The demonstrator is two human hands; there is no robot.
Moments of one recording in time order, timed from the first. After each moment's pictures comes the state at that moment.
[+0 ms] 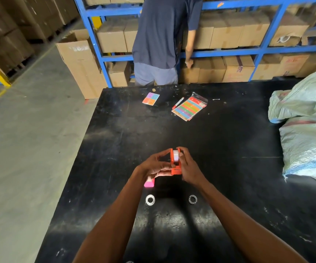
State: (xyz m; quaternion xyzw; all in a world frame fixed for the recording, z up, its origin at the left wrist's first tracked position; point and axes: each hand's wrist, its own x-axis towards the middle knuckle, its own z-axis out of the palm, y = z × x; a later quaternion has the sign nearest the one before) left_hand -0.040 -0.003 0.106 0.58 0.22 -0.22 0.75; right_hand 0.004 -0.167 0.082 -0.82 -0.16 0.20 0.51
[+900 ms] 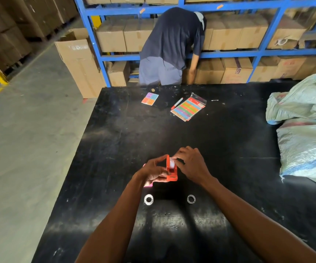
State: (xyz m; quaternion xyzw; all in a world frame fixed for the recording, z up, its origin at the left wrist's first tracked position) left_hand -0.052 -0.005 0.085 0.62 0.24 -0.21 0.72; right_hand 0.025 -0.181 0.092 -0.89 -0.40 -0.05 0.22
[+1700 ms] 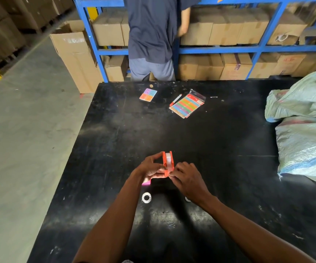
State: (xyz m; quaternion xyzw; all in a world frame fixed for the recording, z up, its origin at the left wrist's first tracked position) left_hand -0.041 -0.001 0.076 0.60 0.27 -0.20 0.72; right_hand -0.022 -0.196 0.058 -0.86 -0.45 -0.13 0.21
